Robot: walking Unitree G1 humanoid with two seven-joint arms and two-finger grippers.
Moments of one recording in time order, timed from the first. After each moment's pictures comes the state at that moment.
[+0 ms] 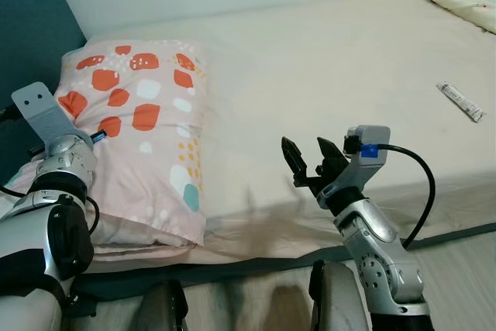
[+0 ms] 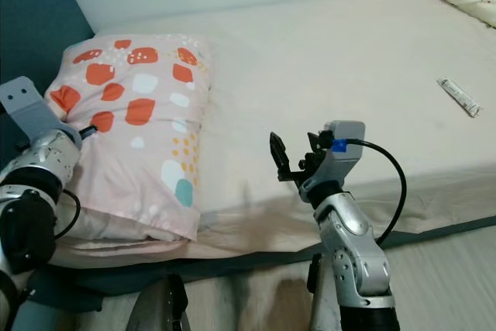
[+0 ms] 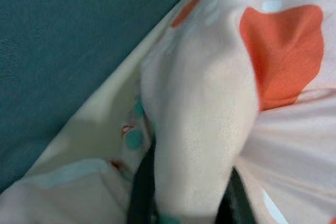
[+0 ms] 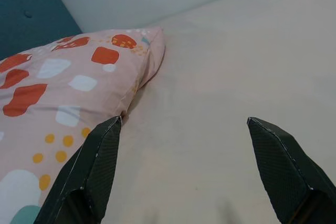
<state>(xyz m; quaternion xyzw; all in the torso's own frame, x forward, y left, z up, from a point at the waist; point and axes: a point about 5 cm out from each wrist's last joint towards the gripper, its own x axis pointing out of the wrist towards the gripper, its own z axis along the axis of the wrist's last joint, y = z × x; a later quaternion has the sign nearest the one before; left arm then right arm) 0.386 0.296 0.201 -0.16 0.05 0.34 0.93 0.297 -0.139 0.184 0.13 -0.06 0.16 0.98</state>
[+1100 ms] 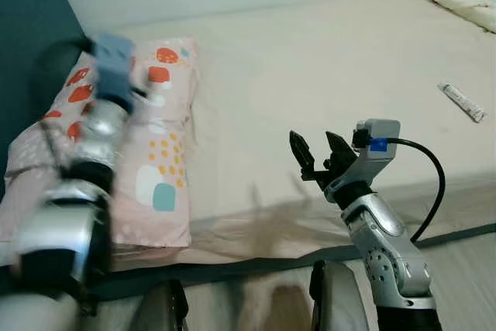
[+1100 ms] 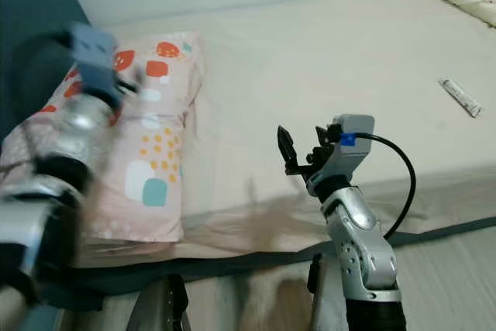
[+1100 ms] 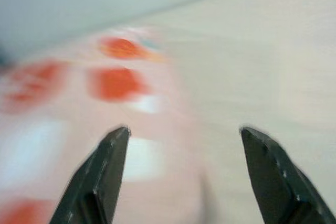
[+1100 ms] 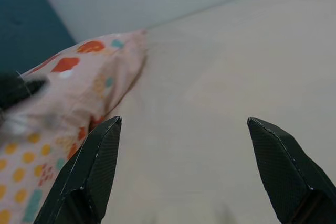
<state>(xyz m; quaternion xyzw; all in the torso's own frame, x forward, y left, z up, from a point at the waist) 0.408 0.182 0.211 0.05 -0.08 -0.04 0.99 0.302 -0.152 0.193 0.12 -0.08 0.14 0.98</state>
